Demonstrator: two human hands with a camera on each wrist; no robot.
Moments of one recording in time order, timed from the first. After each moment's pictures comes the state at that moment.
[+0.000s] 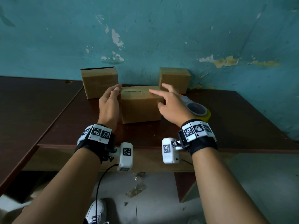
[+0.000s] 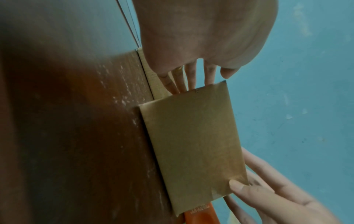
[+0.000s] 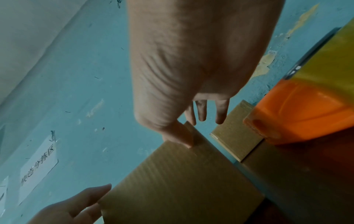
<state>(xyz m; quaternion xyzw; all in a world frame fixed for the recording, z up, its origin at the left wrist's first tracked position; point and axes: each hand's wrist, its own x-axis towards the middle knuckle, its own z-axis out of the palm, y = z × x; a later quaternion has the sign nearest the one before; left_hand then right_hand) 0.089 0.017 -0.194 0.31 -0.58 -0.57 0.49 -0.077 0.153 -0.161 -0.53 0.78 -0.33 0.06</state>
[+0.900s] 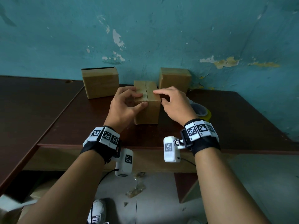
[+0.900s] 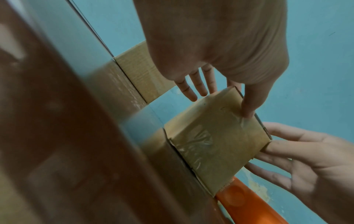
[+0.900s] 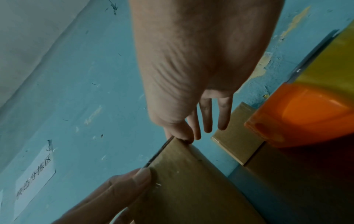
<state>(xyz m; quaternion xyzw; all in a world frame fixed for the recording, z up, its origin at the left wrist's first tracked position) 0.077 0.023 -0.207 0.20 -0.75 -0.43 0.46 -0.084 0.154 -0.159 -0.52 0.77 -0.37 0.01</state>
